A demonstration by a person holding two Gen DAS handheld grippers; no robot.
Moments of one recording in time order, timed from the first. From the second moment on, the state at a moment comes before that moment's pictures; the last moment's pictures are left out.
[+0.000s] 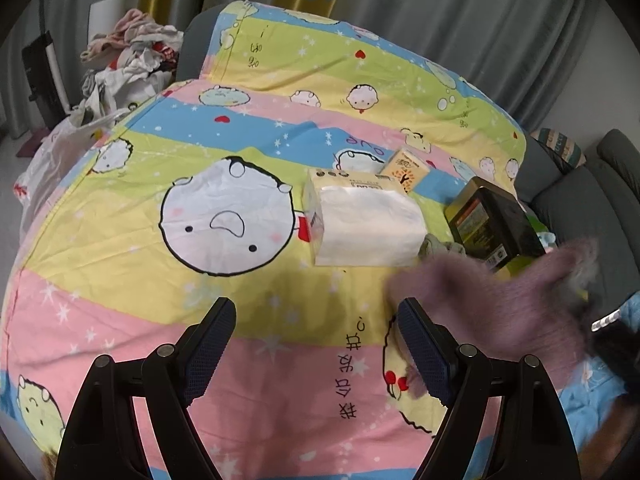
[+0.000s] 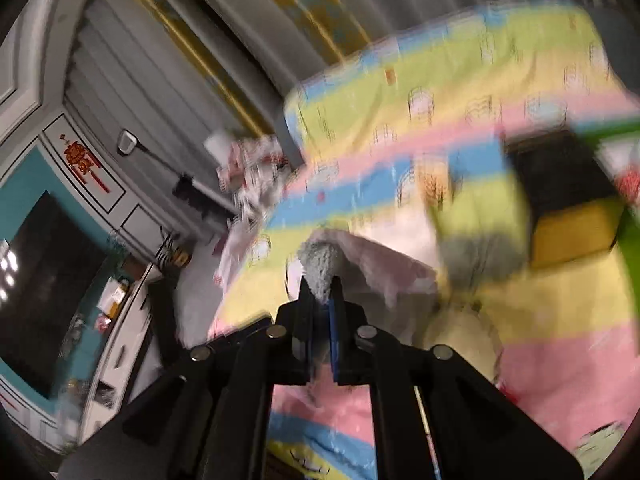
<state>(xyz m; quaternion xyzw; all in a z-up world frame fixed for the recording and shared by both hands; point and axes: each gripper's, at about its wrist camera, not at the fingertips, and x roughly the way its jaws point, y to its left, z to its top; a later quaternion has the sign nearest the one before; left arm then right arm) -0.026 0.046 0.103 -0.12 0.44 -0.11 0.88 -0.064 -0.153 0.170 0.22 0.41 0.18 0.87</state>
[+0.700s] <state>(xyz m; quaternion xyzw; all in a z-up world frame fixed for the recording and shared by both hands) -0.015 0.001 0.057 -0.13 0.51 -0.16 0.83 -0.014 -0.172 0.111 0.22 0.53 0.13 0.81</state>
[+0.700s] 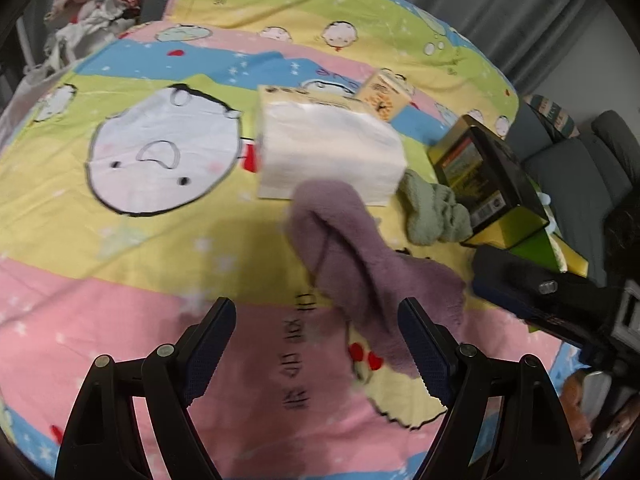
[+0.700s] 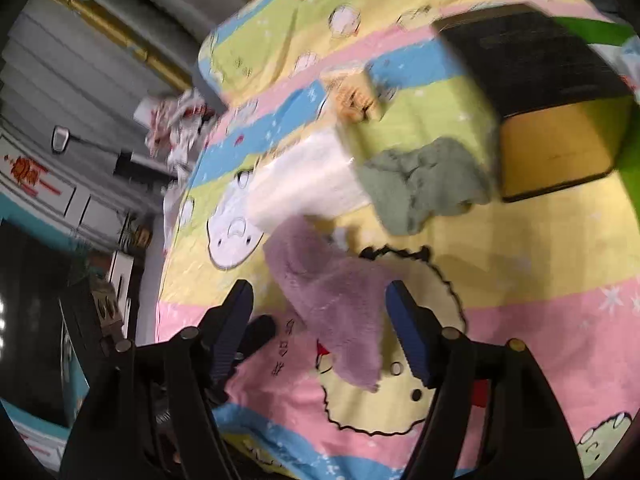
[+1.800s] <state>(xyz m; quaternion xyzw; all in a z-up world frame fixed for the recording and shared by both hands) -0.049 -0.144 0.168 -0.05 0.32 -0.35 0.88 -0.062 -0.279 0.196 0.29 0.34 0.12 0.89</state>
